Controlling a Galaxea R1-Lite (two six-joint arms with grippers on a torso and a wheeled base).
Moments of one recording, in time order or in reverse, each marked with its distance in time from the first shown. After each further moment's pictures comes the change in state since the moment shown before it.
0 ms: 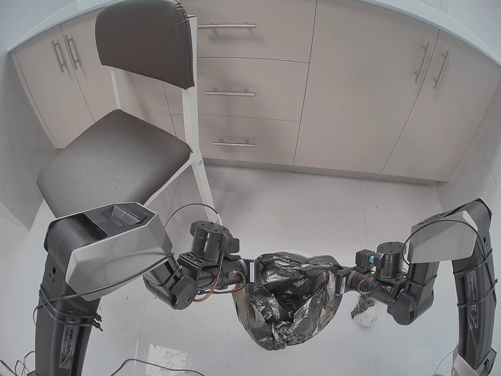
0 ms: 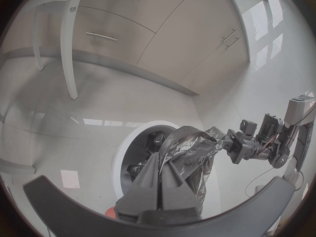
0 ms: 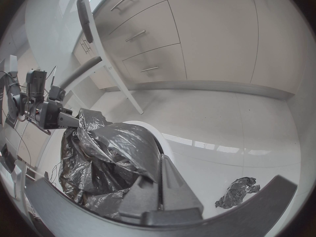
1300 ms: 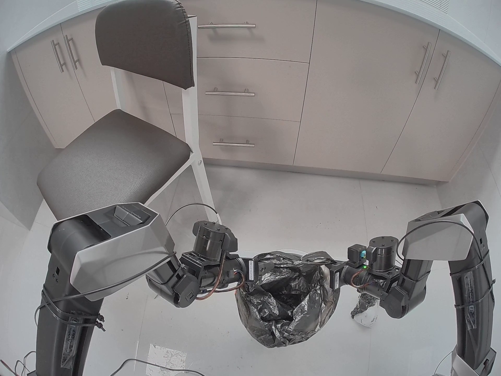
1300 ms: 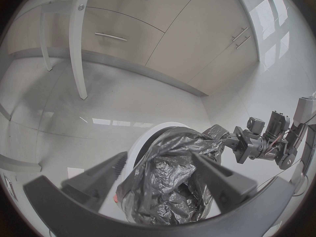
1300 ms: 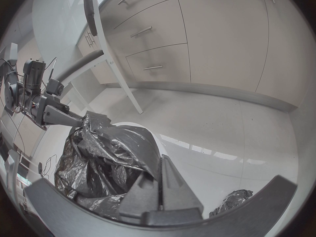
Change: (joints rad) left arm 0.001 0.019 -0.038 0.043 0.082 -0.007; right arm 0.003 0.023 -0.128 0.092 -0.002 -0.086
